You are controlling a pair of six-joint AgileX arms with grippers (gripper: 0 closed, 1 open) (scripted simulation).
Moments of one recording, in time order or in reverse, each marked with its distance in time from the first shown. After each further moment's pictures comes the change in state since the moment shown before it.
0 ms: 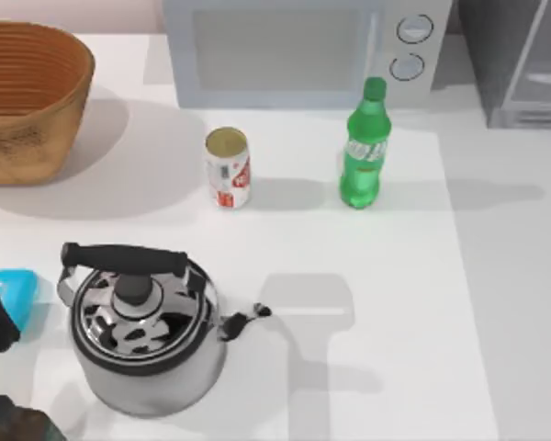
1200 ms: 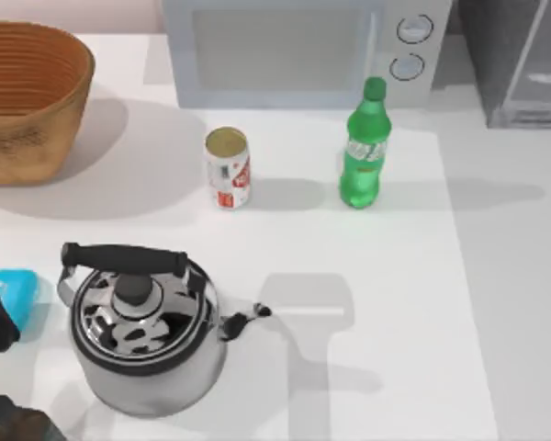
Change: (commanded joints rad) left arm 0.000 0.000 0.000 0.000 0.000 0.000; right arm -1.578 1.756 0.573 0.019 -0.845 -1.781
